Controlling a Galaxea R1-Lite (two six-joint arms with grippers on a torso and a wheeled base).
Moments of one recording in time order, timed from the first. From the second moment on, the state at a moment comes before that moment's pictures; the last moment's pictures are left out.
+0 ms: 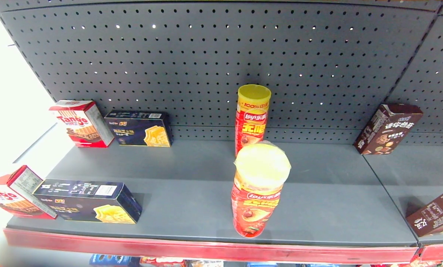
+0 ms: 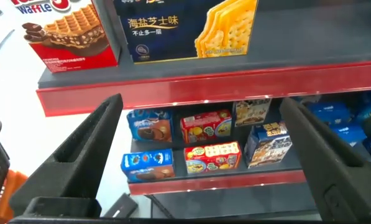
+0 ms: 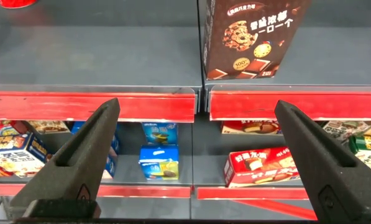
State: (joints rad) left arm 0.00 0.00 0.00 0.00 -0.09 0.06; right arm -0.02 0.00 0.00 0.00 -0.01 0.01
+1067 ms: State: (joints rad) left arm 0.00 0.00 0.00 0.00 -0.08 0.04; right arm -0.02 0.00 0.00 0.00 -0.01 0.01
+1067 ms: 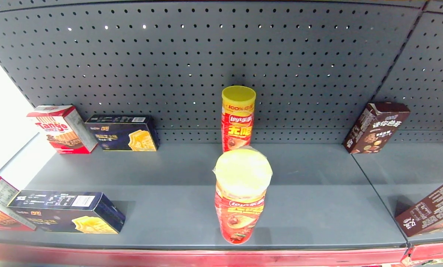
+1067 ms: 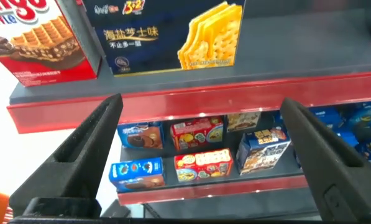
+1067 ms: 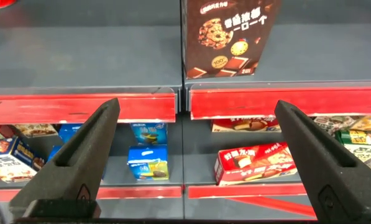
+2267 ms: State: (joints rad) left arm 0.00 0.00 0.00 0.00 -0.07 0.04; right arm -0.02 0.00 0.00 0.00 -0.01 0.01
